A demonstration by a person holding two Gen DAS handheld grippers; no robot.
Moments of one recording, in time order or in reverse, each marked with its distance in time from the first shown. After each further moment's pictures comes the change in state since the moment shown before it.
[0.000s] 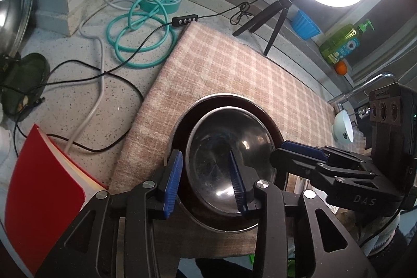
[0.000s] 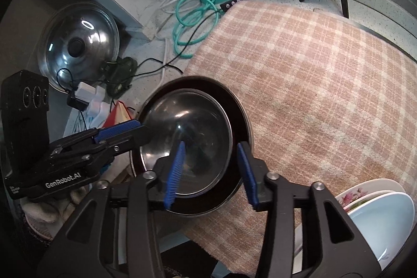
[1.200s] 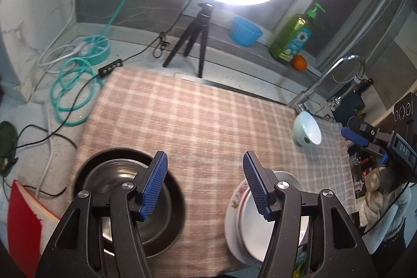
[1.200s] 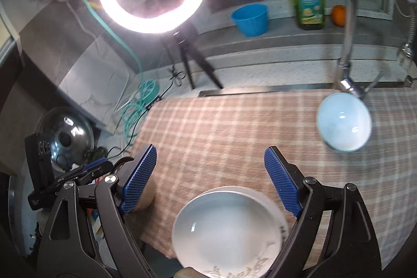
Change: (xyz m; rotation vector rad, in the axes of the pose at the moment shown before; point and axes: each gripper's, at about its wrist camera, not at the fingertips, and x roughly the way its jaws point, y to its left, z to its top) left arm -0.007 -0.133 0.023 0.208 -0.094 -0.076; right arm -0.228 -0.145 -0.050 0.275 -0.445 -0.183
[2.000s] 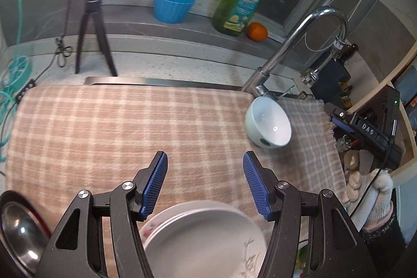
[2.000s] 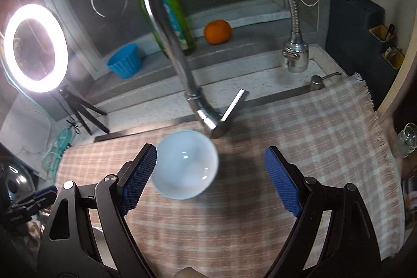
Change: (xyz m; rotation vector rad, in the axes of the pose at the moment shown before) left arm 0.105 -0.138 0.020 0.147 0.106 -0.104; right arm -0.025 -0.202 0.026 0.133 -0.103 -0.343
